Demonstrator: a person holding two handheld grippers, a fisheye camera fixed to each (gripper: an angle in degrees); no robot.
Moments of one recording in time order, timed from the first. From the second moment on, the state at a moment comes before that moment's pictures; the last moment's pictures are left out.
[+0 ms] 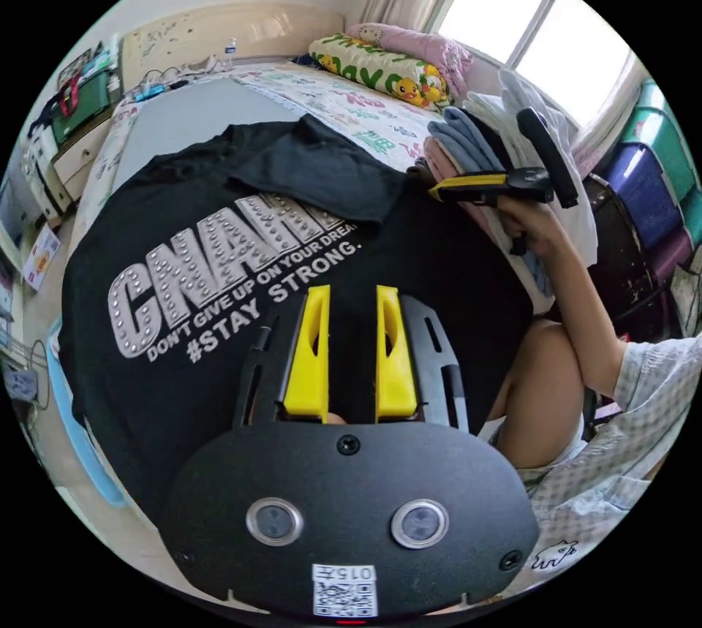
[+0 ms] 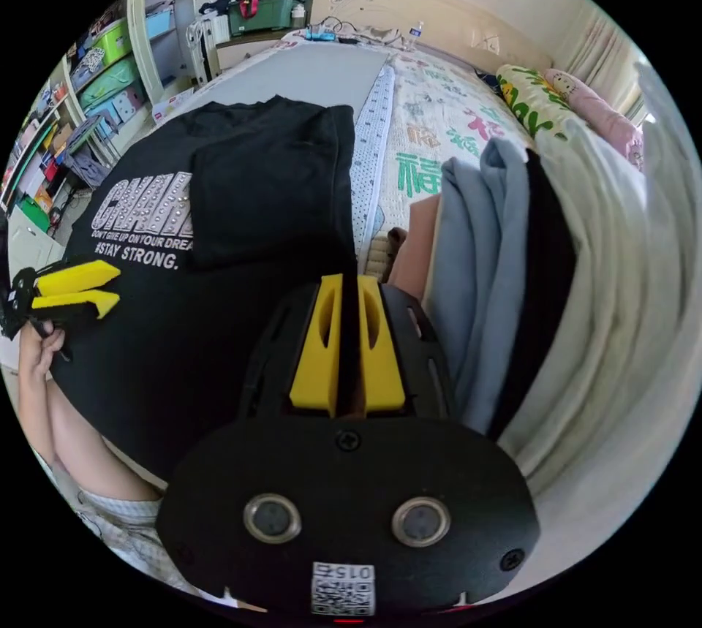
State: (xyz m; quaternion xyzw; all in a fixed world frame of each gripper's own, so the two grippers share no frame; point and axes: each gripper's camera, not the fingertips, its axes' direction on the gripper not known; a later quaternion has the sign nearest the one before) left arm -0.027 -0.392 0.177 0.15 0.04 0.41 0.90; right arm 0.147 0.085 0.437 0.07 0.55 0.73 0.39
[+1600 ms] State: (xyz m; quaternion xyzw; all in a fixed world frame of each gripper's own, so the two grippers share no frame) left arm -0.472 -0.504 0.067 0.42 0.31 -0.08 0.85; right arm 0.192 -0.031 0.348 0.06 0.45 0.56 0.69
